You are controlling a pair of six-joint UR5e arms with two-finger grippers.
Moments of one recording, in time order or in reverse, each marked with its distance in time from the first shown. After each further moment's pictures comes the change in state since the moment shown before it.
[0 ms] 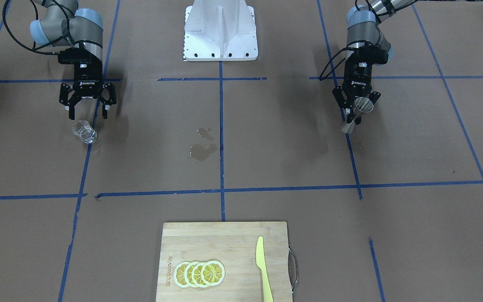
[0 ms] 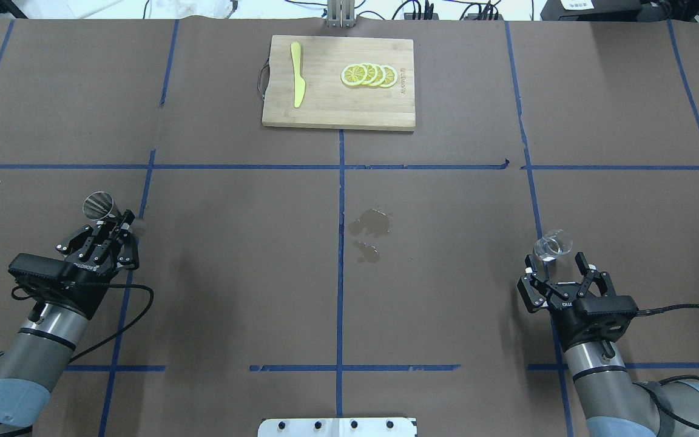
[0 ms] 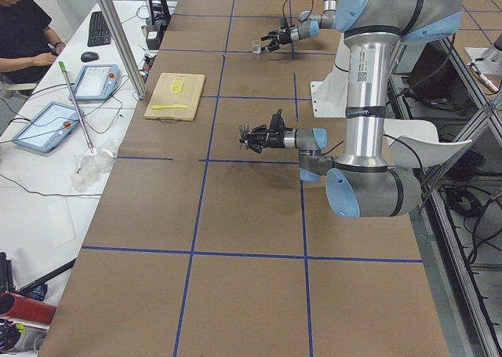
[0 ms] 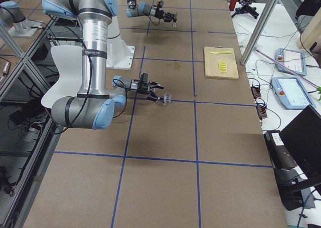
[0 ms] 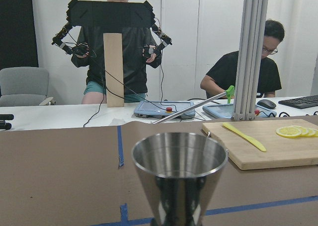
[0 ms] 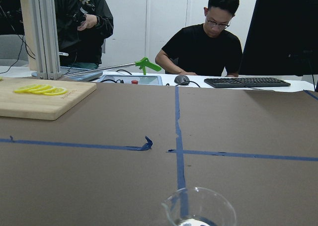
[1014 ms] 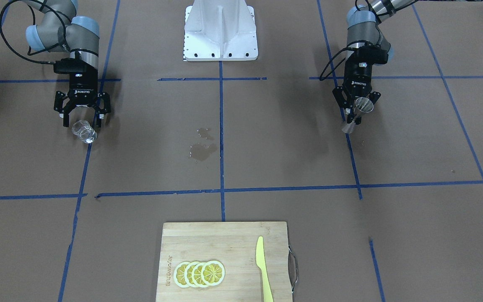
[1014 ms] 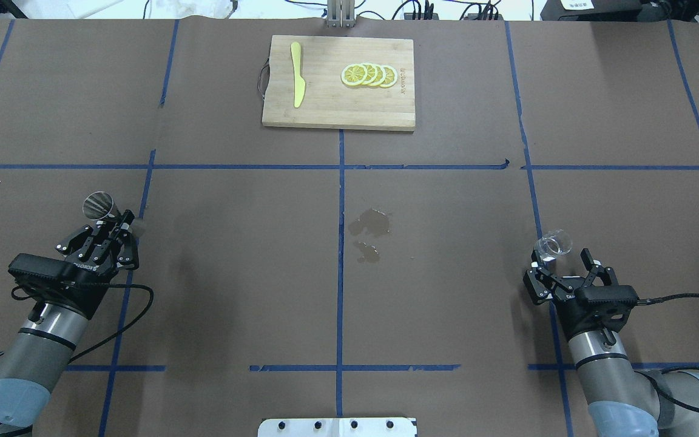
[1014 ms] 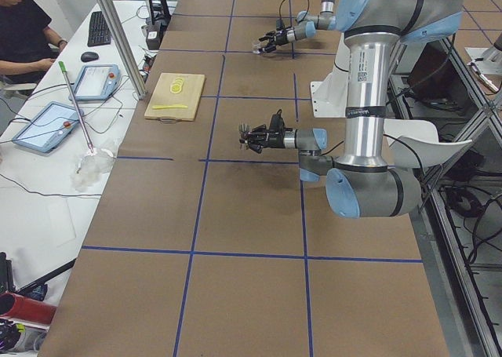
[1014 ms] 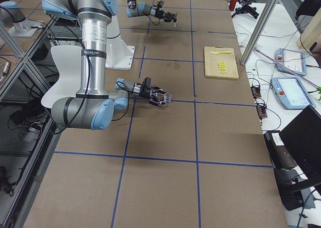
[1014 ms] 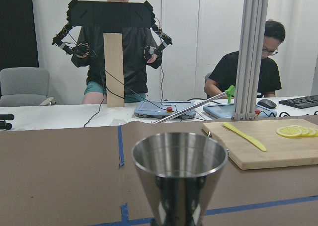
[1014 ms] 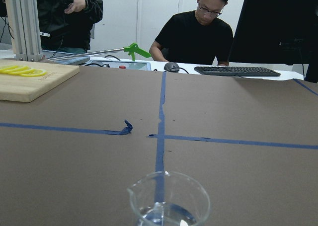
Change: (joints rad) left arm 0.000 0.000 0.001 0.000 0.002 0.000; right arm 0.040 0.004 -0.038 0.000 0.070 0.002
